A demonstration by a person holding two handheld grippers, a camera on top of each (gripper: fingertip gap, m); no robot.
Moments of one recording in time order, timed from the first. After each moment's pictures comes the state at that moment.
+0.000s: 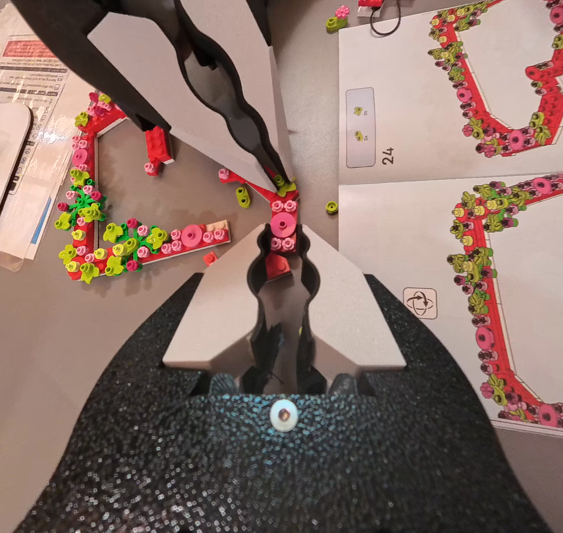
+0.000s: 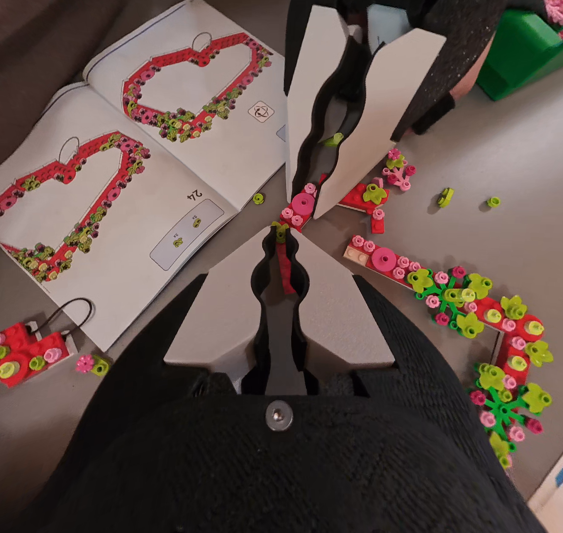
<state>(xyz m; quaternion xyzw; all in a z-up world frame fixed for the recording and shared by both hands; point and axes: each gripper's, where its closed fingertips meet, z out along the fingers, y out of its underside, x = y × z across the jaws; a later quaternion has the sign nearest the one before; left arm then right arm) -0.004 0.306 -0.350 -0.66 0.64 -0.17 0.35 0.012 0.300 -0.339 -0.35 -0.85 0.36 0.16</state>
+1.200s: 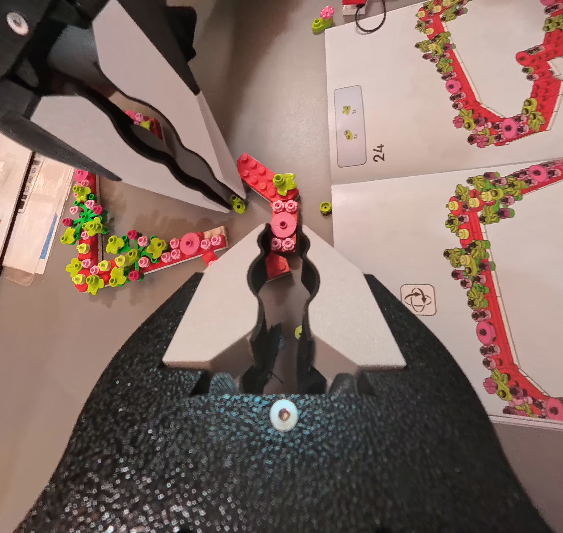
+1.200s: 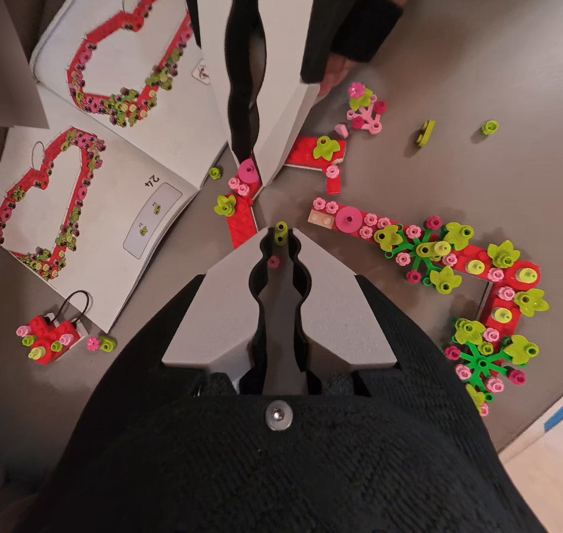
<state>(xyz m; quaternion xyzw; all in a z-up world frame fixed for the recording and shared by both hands) -0.001 0.302 -0.349 -0.64 0.66 -0.16 0.36 0.007 0.331 -0.350 -0.43 -0.85 0.30 0.07</state>
